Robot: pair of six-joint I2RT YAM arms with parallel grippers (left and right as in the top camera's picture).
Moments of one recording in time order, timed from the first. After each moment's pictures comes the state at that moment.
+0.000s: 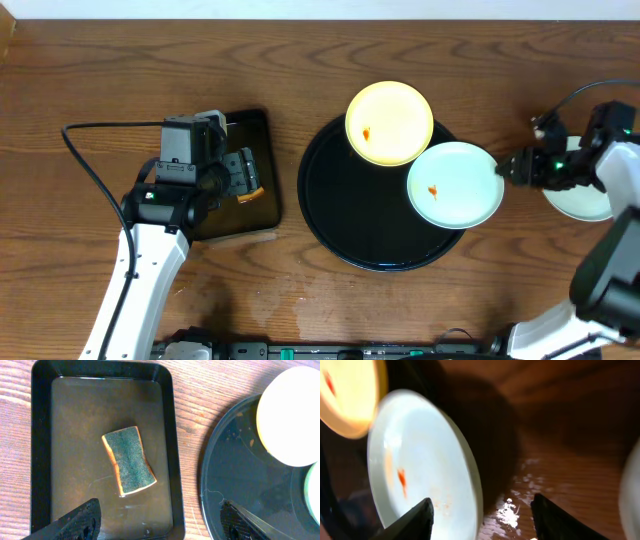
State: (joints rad) left arm -0.11 1.21 0.98 -0.71 0.10 -0.30; right arm -0.40 1.83 1.22 -0.86 -0.52 -0.32
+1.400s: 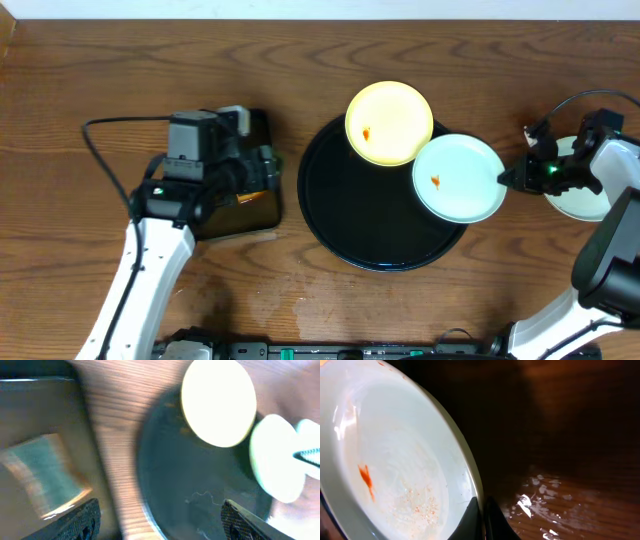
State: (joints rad) left arm -0.16 1.25 0.98 -0.61 0.38 -0.29; right arm -0.40 1.89 1.22 -0.86 -0.56 -0.31
